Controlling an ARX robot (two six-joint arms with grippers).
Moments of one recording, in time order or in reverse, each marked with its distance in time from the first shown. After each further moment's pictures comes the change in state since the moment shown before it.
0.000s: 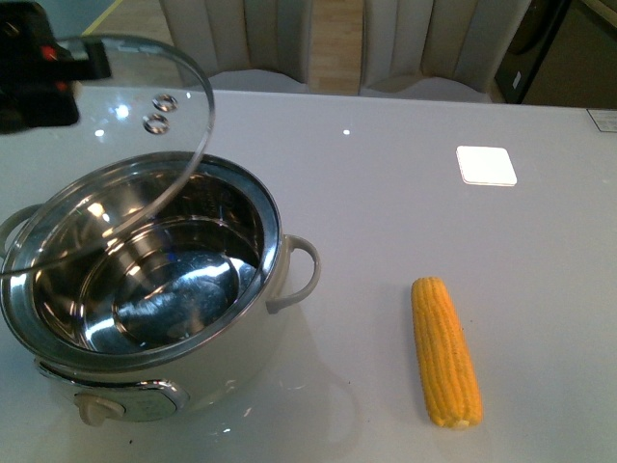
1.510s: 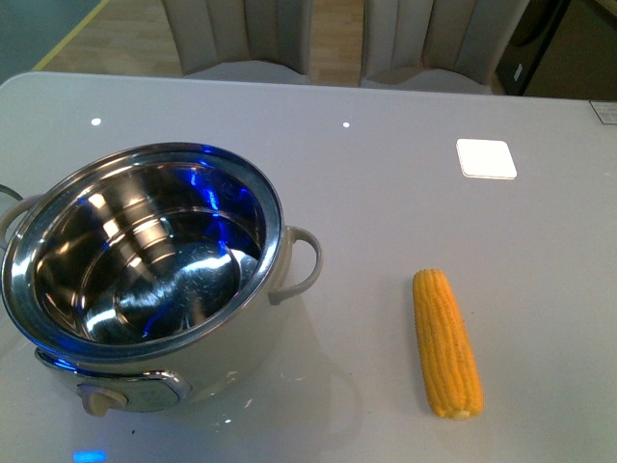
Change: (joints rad) left arm 0.740 0.940 0.341 0.527 0.471 0.240; right arm 0.000 0.000 0.000 0.000 0.000 0.000
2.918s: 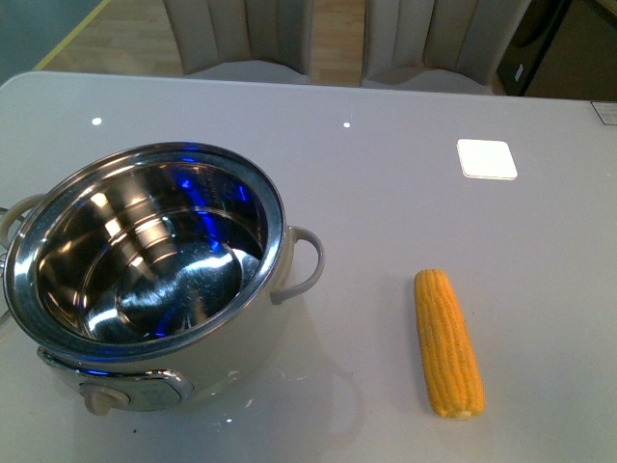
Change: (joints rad) left arm 0.090 -0.654 -0.200 -0.233 -0.014 -0.082; right arm 0.000 0.000 0.000 0.000 0.000 0.000
